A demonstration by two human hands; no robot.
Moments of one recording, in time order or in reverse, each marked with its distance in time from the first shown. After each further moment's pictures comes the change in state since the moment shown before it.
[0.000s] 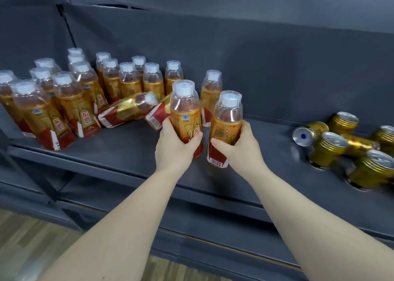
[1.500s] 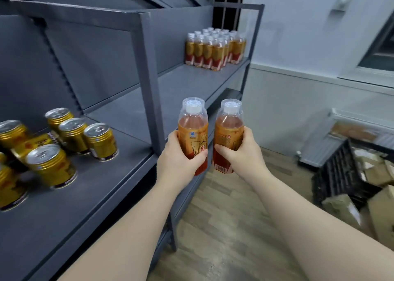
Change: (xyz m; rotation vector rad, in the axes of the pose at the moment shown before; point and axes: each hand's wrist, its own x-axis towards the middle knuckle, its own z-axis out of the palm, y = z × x) left_hand -0.365 0.230 0.321 -0.223 -1.262 0.629; right_hand -0.347 0.108 -0.407 -0.254 1.228 0.559
